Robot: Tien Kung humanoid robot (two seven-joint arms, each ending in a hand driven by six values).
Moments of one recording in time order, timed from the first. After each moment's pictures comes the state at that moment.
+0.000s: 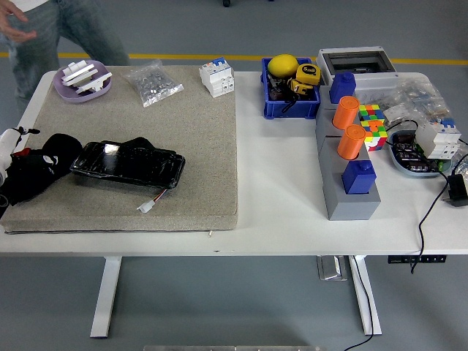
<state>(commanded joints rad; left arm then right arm) -0.50 0.41 -1.22 -0.75 1.68 0.09 0.19 0.11 -0.42 0.80 0.32 -0.16 -0.10 -0.14</state>
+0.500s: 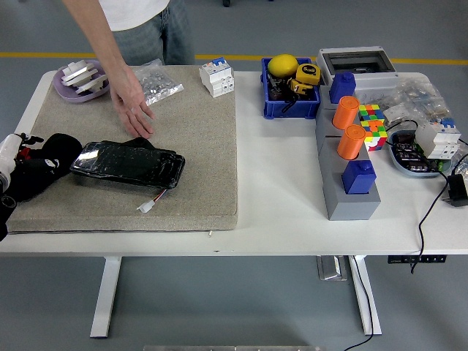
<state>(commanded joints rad) -0.51 0.39 -1.18 -0.71 1.65 0.15 0.17 0.11 -0.42 0.81 0.33 -0.17 -0.11 -0.14</state>
